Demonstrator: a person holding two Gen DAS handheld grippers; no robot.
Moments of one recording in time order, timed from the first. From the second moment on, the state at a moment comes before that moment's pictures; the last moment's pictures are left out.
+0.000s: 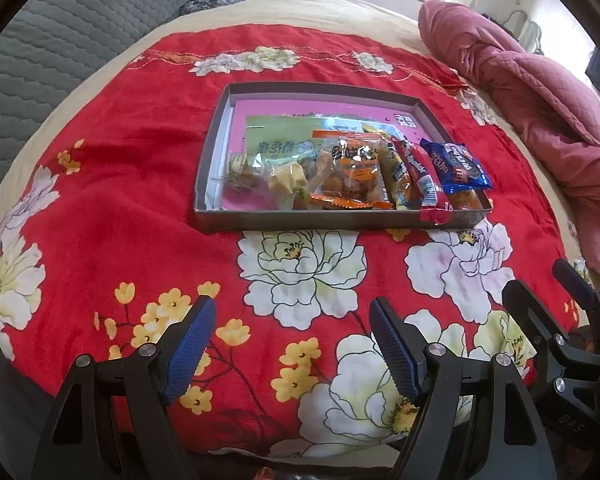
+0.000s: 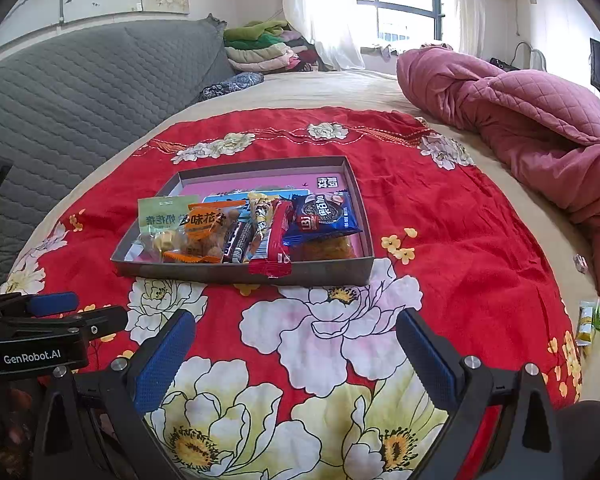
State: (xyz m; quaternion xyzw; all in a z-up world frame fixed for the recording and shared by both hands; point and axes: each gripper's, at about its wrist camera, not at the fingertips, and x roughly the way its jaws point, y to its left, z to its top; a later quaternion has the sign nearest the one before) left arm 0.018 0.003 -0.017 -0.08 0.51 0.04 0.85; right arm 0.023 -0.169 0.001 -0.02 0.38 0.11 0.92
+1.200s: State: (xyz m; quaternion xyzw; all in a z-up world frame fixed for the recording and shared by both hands) left arm 0.019 0.004 -0.017 -0.06 0.51 0.06 0.85; right arm 0.023 -0.173 0.008 -0.02 0.37 0.10 0.92
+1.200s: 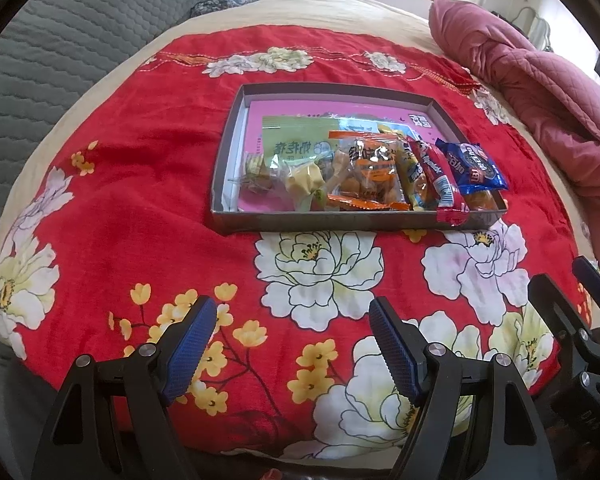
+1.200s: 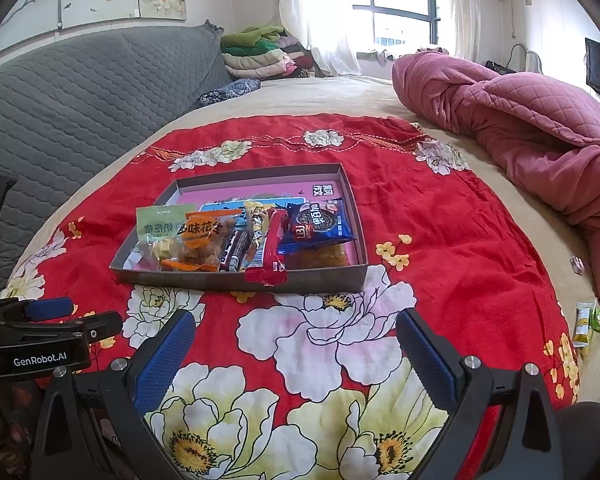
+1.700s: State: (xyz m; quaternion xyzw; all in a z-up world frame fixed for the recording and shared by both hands) left arm 0.021 0.009 -0.023 -0.05 0.51 0.08 0.86; right arm 0.024 -0.174 0.008 -0.02 0.37 0.09 0.92
